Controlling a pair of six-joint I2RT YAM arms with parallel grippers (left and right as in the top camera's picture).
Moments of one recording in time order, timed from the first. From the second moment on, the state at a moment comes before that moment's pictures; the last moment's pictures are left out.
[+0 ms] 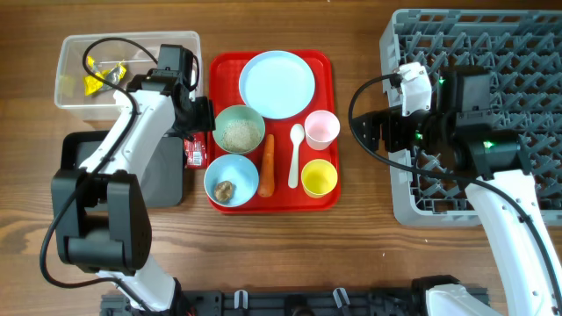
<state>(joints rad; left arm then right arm) -0.11 1.84 1.32 -0.80 -0.03 -0.22 0.11 1.26 1.15 -0.78 -0.39 -0.05</state>
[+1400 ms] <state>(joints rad) -0.11 1.90 1.45 -0.98 0.01 -0.23 0.11 1.26 1.15 -0.78 -0.39 -0.05</state>
